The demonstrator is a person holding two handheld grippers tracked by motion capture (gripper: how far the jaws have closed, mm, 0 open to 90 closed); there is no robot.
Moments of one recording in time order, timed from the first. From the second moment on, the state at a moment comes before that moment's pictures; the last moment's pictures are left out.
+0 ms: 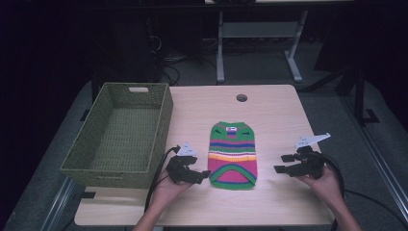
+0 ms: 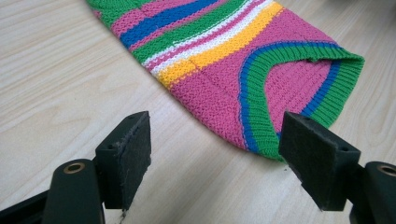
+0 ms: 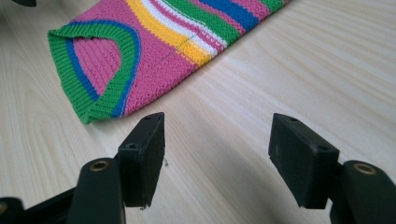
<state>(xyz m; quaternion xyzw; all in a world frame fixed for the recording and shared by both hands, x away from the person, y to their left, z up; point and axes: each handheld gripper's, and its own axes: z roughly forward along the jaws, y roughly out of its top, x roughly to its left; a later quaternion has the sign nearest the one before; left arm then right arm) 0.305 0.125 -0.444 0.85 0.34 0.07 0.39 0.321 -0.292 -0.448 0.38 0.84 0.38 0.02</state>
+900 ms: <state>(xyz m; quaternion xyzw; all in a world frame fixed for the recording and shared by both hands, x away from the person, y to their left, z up) 0.276 0.144 -0.447 0.85 0.33 0.08 0.39 0.281 -0.331 -0.460 0.41 0.82 0.39 0.04</state>
